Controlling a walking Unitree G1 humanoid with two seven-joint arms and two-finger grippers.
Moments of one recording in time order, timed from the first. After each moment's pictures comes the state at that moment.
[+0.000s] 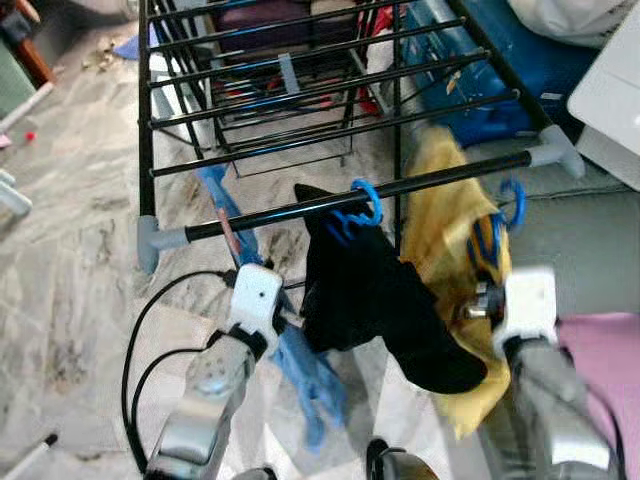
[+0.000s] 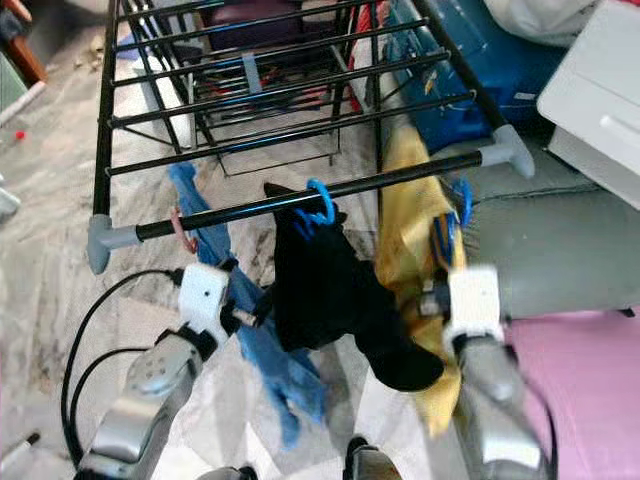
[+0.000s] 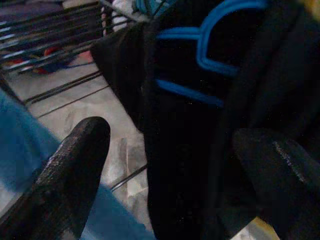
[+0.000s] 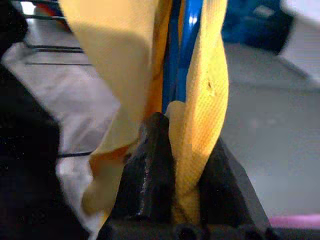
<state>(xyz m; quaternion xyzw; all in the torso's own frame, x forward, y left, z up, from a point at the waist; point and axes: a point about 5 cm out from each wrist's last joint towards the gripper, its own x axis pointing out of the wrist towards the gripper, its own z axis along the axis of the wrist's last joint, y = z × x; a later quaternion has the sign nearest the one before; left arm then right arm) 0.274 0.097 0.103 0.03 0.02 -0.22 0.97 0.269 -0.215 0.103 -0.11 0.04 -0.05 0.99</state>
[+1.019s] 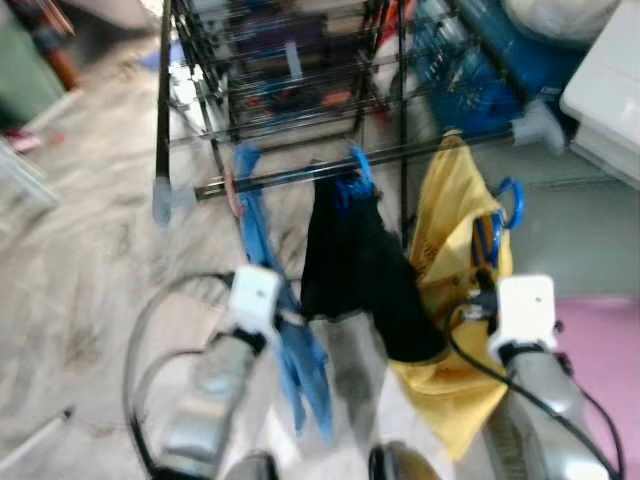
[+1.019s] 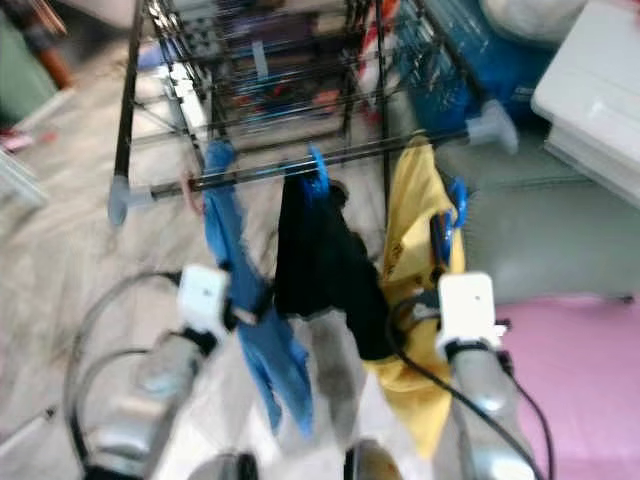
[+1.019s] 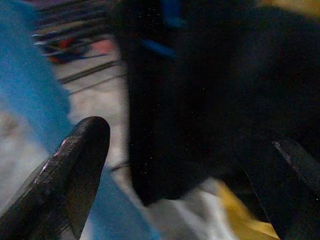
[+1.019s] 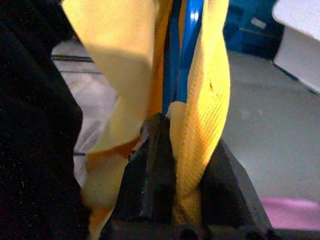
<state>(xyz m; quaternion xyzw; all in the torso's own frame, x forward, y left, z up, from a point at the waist) 0.273 0.089 0.093 0.01 0.04 -0.21 0.98 0.256 -0.202 0.113 -0.12 0.04 -0.05 0.99</state>
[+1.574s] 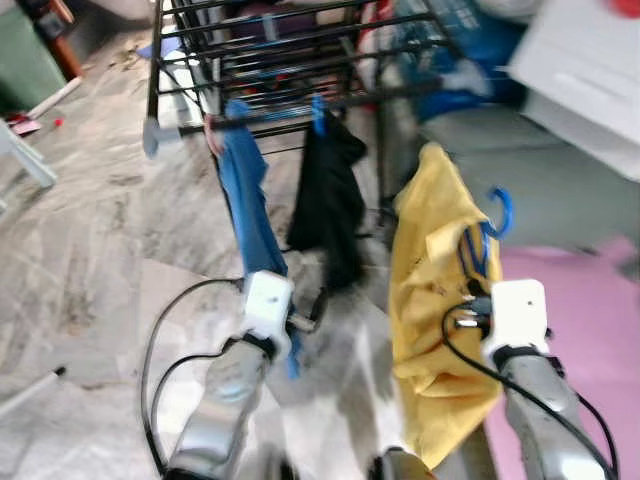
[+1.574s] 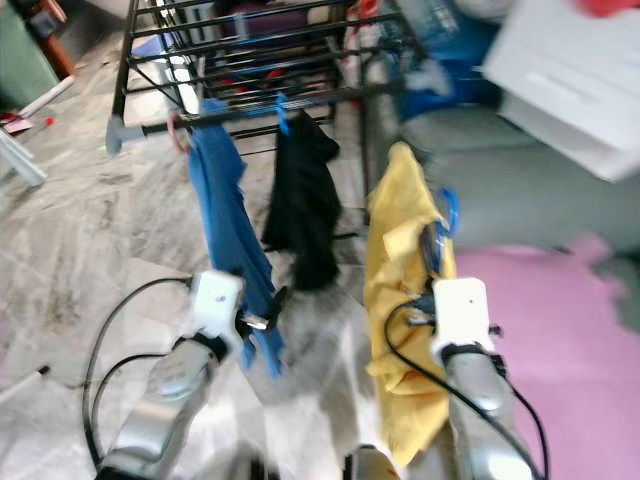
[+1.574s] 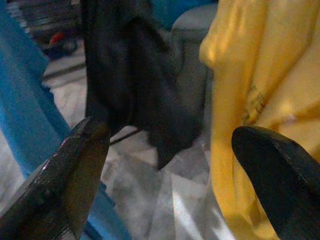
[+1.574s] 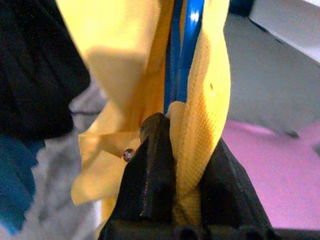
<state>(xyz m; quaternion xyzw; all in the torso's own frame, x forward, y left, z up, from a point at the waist) 0.280 0.088 0.089 0.02 0.03 -0.19 0.98 0.259 -0.199 0.096 -0.10 0.09 -0.03 0.99</state>
